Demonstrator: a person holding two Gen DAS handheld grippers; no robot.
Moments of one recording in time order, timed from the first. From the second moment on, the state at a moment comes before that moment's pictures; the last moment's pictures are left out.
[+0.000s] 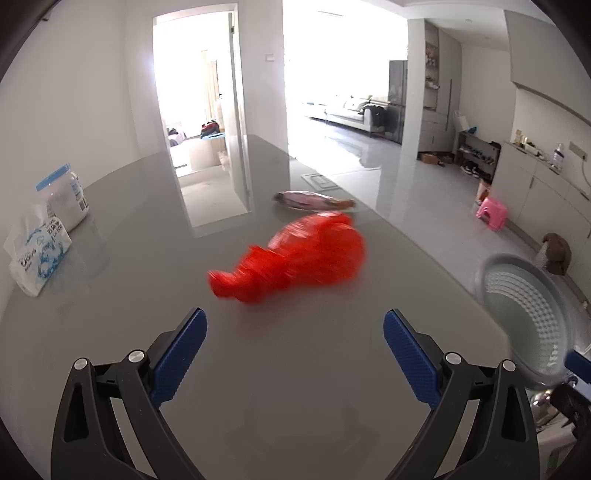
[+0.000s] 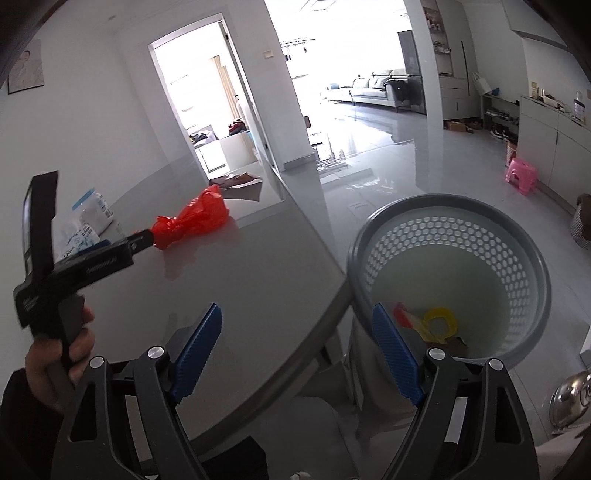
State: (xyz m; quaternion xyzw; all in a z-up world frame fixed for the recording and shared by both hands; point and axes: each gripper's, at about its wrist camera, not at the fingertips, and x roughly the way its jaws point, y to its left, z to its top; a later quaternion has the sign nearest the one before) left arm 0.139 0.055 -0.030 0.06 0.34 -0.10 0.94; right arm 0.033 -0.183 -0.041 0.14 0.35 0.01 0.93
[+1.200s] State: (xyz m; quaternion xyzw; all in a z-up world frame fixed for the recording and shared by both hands) left arm 0.243 0.074 -0.076 0.02 0.42 -0.13 0.90; right arm 0.080 -0.153 -0.045 0.15 0.39 0.04 0.91
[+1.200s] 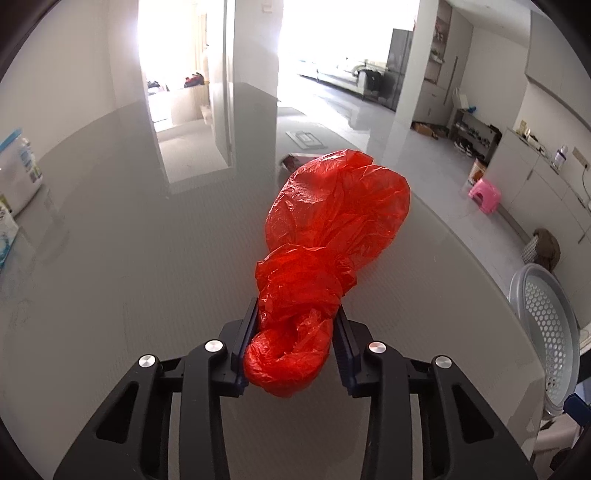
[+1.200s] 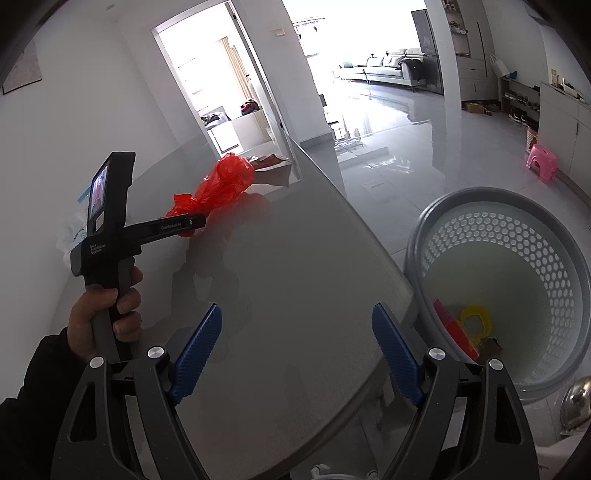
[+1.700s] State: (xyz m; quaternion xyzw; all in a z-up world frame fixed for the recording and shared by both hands) left arm 0.240 0.101 -0.043 0.03 0.34 -0.04 0.94; right arm 0.181 -0.124 -0.017 0.07 0.36 0.07 0.93
